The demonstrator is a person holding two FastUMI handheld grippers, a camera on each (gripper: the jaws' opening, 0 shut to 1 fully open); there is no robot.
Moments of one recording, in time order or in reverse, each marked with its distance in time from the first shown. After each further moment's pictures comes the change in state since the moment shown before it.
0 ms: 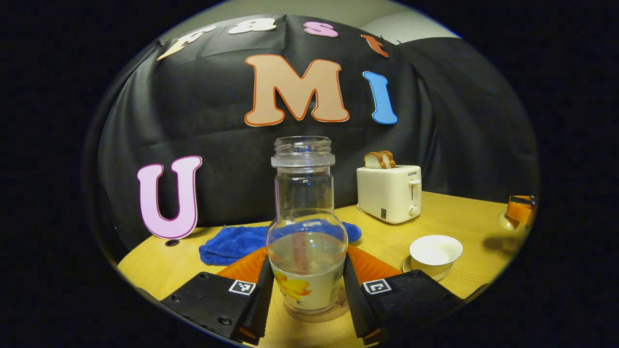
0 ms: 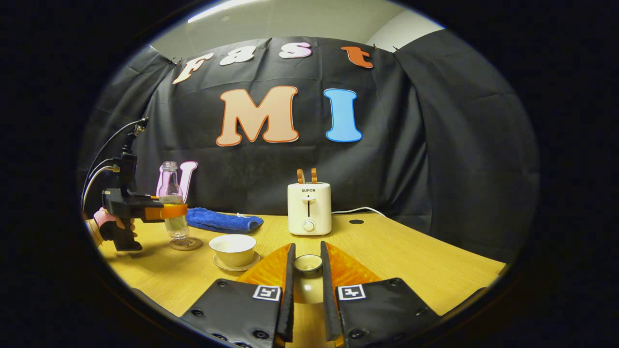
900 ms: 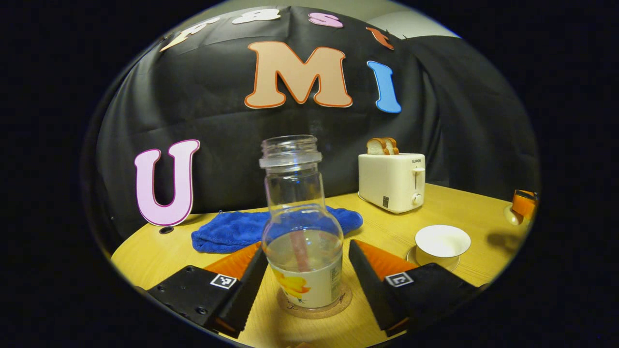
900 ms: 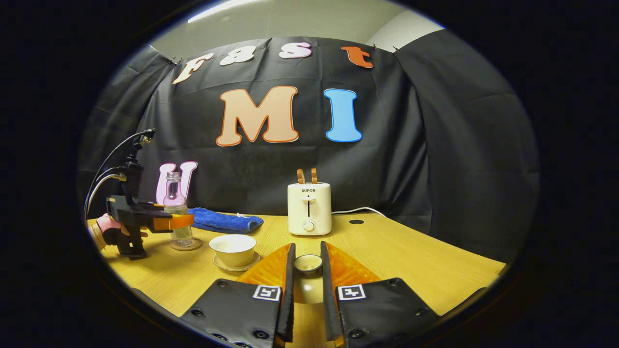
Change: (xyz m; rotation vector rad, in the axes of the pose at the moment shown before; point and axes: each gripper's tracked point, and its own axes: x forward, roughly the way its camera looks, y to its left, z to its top) left arm 0.002 0.003 -0.025 -0.019 0.043 0.001; right arm -0.001 0.000 0.000 0.000 -0.001 0.000
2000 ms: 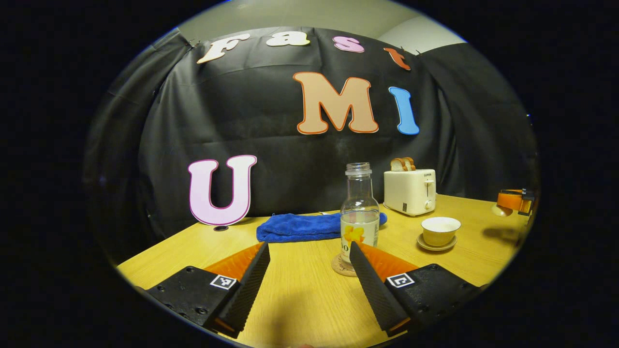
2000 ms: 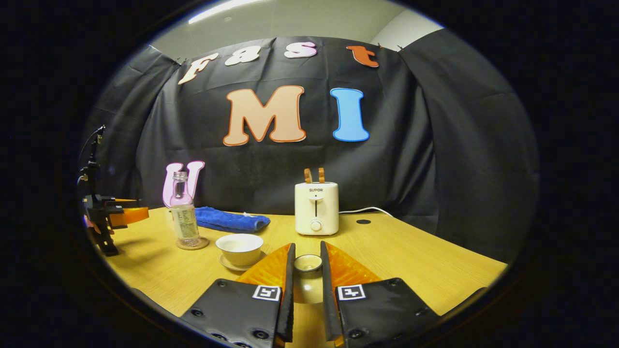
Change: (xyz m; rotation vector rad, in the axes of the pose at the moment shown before) left arm -0.123 0.069 -0.008 -0.003 -0.109 0.181; right arm 0.002 0.015 -0.001 -0.001 0.006 0.070
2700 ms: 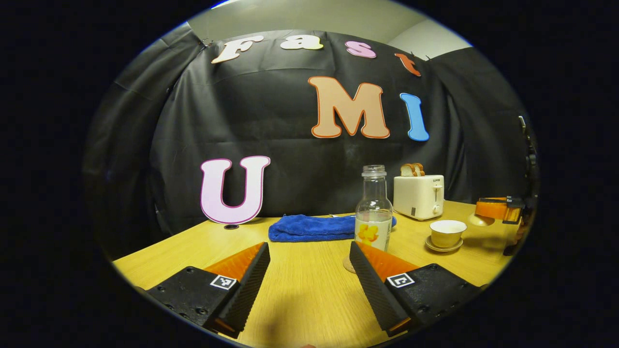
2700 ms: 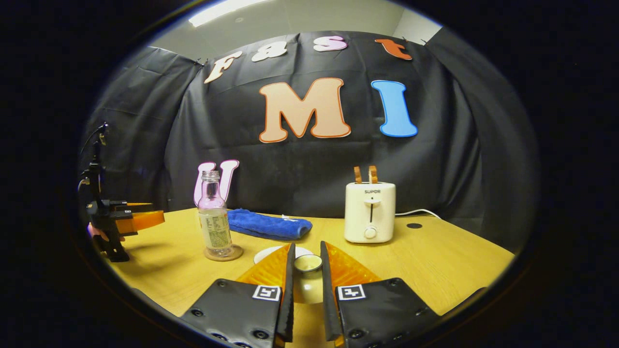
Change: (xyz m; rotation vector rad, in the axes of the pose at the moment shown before) left arm -0.010 0.020 0.002 -0.041 -0.036 0.057; right arm 0.064 0.091 -0.005 0.007 0.011 0.218
